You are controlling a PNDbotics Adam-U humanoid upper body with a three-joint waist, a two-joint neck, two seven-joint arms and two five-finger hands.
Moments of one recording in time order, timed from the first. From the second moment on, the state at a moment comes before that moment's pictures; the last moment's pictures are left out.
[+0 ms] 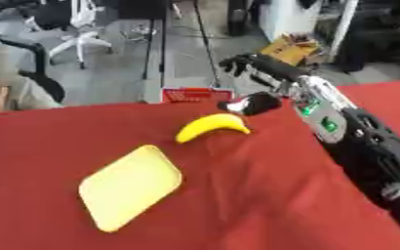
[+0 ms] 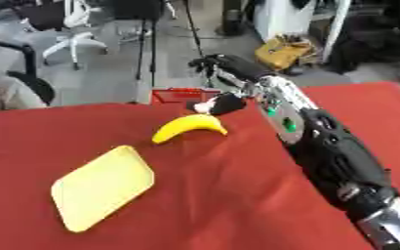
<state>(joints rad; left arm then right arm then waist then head) -0.26 0.13 0.03 -1.91 -0.15 -0.31 0.31 -0.88 -0.61 0.23 -1.17 0.68 -0.24 0.18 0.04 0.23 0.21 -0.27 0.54</state>
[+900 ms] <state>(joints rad) -0.27 0.13 0.03 -1.91 -0.14 -0.31 0.29 -0.88 -0.61 0.22 -1.07 0.72 -0.25 0.24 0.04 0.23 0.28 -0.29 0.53</state>
